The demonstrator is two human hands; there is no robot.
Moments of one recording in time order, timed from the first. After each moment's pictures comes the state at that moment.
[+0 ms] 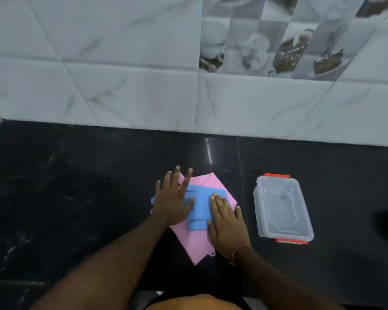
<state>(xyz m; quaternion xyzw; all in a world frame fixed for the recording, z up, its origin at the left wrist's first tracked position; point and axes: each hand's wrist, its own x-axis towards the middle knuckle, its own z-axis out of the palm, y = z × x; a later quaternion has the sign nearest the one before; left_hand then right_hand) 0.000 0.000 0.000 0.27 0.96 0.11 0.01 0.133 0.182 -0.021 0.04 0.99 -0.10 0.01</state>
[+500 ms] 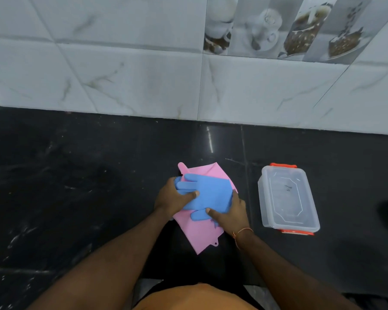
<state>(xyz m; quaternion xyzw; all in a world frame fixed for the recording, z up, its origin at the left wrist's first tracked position) 0.006 -0.013 -0.041 -0.03 0.87 0.43 0.24 0.121 0.182 -0.035 0.32 0.82 -0.47 0.07</state>
